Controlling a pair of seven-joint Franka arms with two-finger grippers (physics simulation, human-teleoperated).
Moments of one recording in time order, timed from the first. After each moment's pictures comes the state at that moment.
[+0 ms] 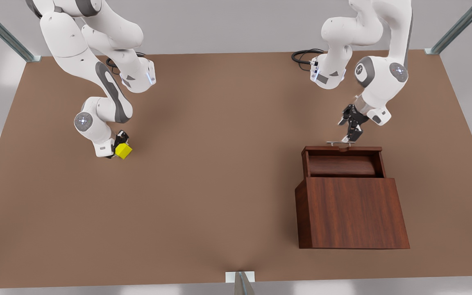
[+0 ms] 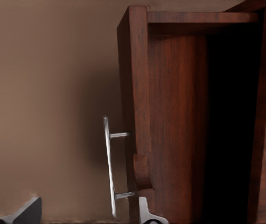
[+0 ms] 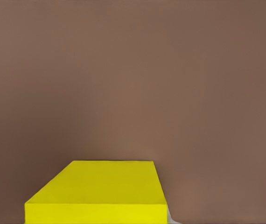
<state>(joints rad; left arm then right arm) -0.12 -0.33 0.00 -2.60 -0.33 2.47 -1.32 0.00 0.19 -0.06 -2.62 0.04 2.75 -1.04</state>
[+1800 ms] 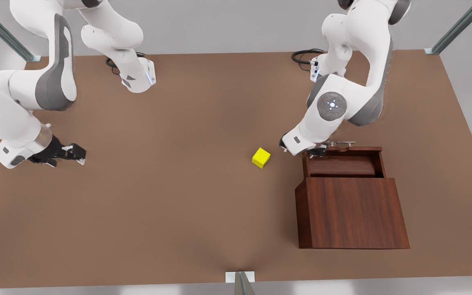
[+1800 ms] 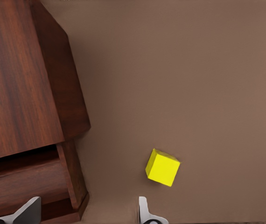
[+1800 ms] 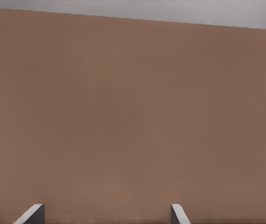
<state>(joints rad) -0.44 0.36 -0.09 -1.44 0.00 1.79 -0.19 0.06 0.14 -0.07 -1.53 0.00 1.71 -0.10</state>
